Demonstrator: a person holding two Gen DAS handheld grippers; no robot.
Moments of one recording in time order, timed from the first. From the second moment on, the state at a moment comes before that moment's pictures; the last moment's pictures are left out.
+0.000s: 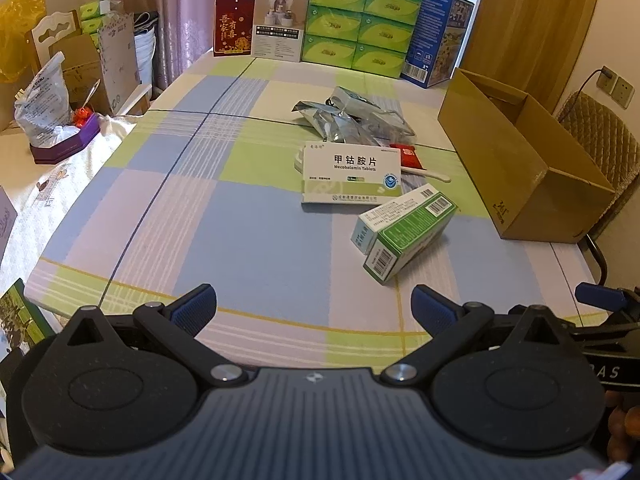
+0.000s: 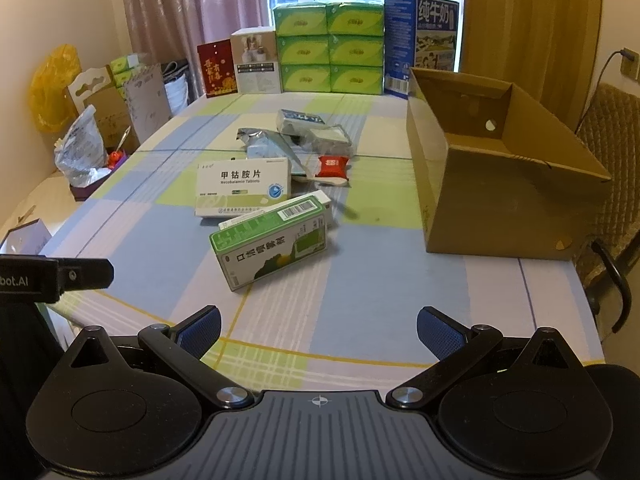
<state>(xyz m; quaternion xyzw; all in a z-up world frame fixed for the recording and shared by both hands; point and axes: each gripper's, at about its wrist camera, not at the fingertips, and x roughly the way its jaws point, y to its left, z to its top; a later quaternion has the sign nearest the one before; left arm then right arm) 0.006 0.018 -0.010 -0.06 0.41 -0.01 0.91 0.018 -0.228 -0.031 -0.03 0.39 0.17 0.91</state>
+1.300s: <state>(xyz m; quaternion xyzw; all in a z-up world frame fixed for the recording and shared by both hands) 0.101 0.073 -0.043 -0.02 0.43 -0.03 0.90 0.118 -0.144 -0.082 0.01 0.42 0.16 0.89</state>
